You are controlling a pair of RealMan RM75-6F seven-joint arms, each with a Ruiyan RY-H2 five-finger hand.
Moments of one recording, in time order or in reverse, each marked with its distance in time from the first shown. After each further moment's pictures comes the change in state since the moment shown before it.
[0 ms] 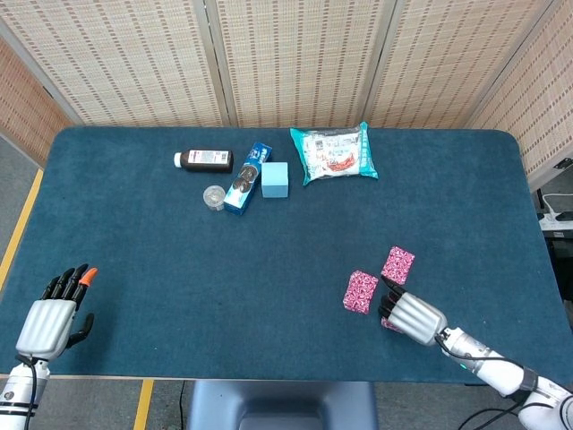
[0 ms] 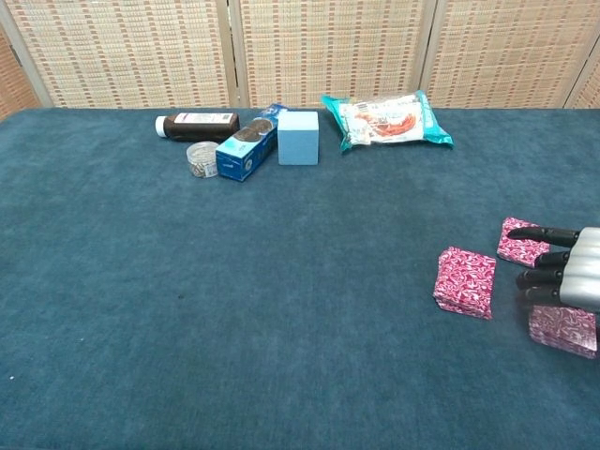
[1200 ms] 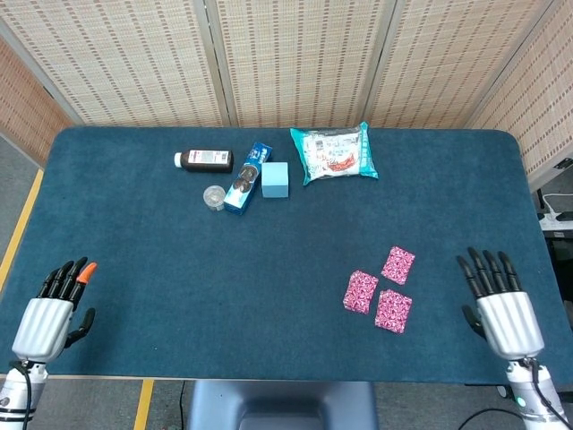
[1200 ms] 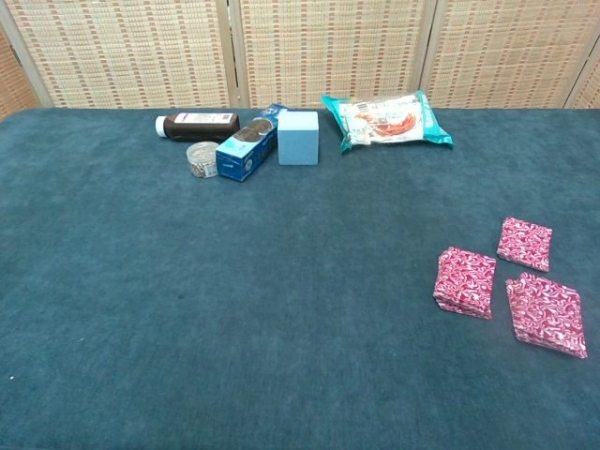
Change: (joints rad) left arm 0.024 -0.040 -0.002 0.084 0.146 0.149 -0.090; right arm -0.386 0.165 0.164 -0.436 0.312 0.503 0.049
